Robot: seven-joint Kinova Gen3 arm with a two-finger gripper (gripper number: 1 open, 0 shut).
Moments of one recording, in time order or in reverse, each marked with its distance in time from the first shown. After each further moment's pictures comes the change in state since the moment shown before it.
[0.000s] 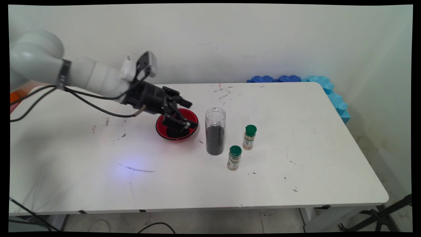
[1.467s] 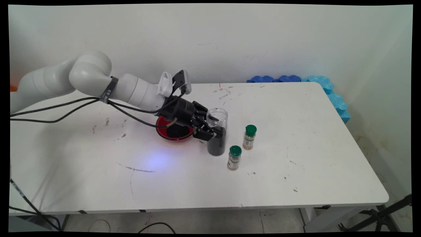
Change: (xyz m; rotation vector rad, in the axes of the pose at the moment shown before) arm 0.002 -0.004 0.088 -0.072 -0.009 0.029
